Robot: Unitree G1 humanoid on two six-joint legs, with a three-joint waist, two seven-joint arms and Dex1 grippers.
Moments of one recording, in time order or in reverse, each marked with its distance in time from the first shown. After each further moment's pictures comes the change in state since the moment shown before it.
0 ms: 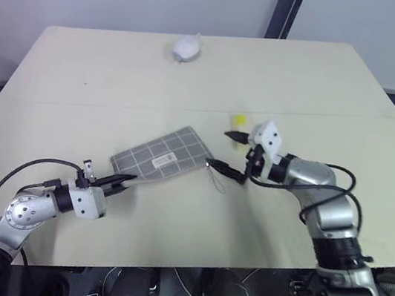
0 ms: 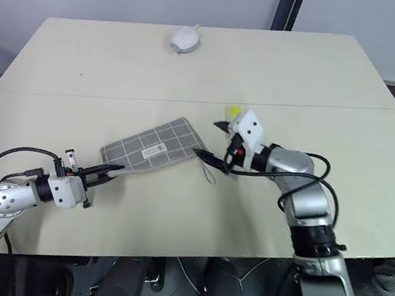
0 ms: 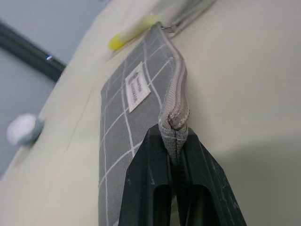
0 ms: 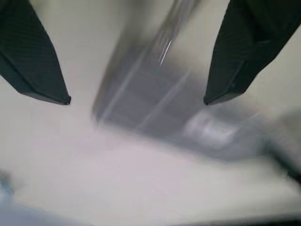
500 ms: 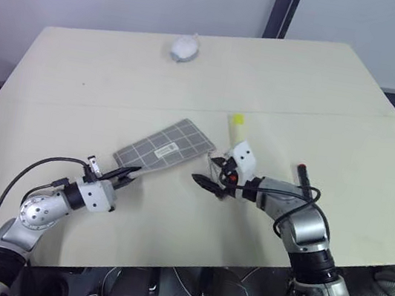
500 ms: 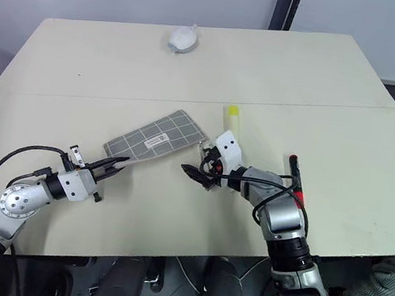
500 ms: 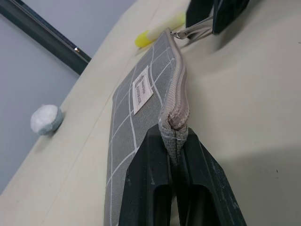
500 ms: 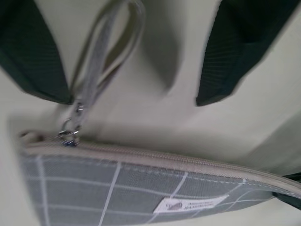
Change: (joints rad) left arm -0.002 -0.066 0.020 -0.045 0.065 0.076 0.078; right arm 0.056 0.194 0.072 -0.003 -0.023 0.222 -0.239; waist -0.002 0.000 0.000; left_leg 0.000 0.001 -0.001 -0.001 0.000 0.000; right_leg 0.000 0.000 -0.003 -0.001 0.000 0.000
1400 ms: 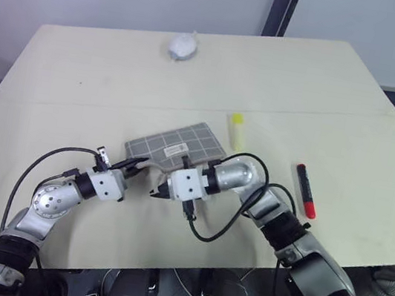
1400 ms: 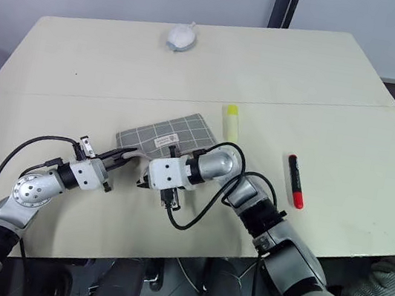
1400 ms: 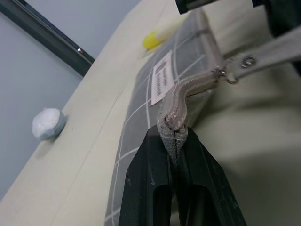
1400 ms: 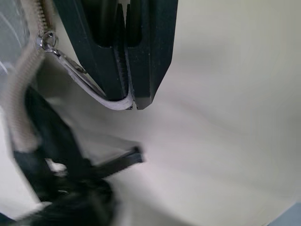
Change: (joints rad) left arm -0.093 -0.049 -0.007 0.028 0.032 0.058 0.002; right arm -0.324 0.012 0.417 0.391 -0.308 -0.931 0.485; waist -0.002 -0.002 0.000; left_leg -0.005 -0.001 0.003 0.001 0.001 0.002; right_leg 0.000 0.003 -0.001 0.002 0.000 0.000
